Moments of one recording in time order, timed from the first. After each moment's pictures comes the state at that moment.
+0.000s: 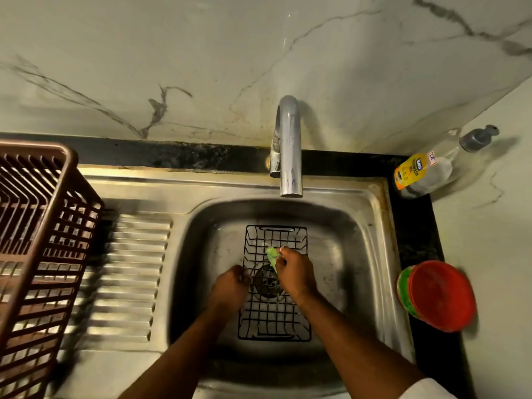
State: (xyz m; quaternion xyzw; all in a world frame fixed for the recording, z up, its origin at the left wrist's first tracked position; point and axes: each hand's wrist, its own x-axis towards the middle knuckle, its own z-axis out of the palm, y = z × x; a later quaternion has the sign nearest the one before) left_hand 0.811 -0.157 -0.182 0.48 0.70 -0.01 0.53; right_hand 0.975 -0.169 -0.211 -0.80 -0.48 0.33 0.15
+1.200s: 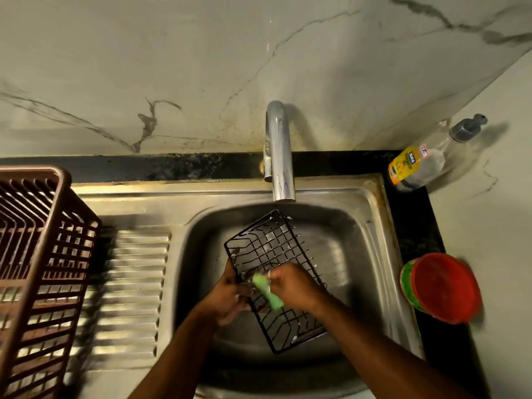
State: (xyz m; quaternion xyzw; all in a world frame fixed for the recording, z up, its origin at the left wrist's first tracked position) left_hand 0.792 -0.144 -0.187 0.21 0.51 0.15 0.82; right_hand 0.977 -0.177 -0.164 -0.67 -0.52 0.52 0.09
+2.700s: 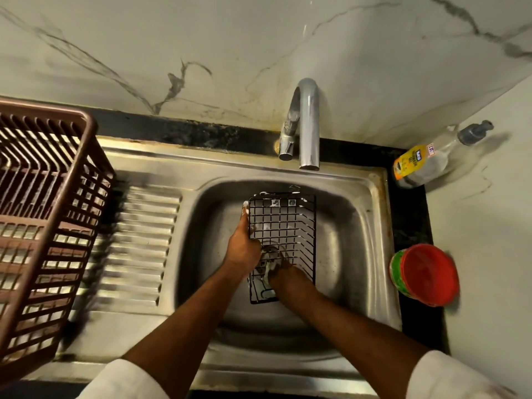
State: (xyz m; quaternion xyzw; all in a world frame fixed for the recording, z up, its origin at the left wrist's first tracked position) left_hand 0.832 -0.139 -0.163 0.40 0.64 0.22 0.62; right_hand 0.956 -0.217 -0.163 -0.60 -0.72 0.31 -0.17
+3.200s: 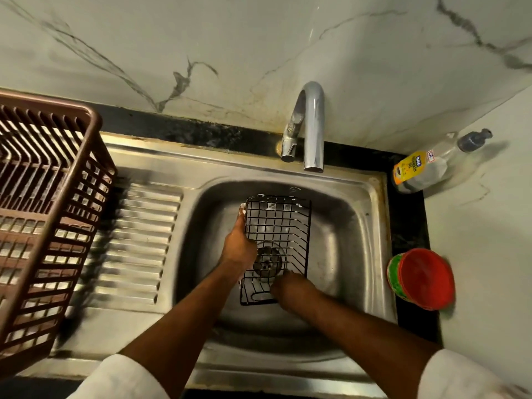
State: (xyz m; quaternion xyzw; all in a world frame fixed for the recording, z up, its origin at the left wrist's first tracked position) left_hand 0.827 -0.134 -0.164 0.47 0.66 0.18 0.56; right_hand 0.962 -0.221 -0.161 -0.56 -0.70 0.36 -0.28
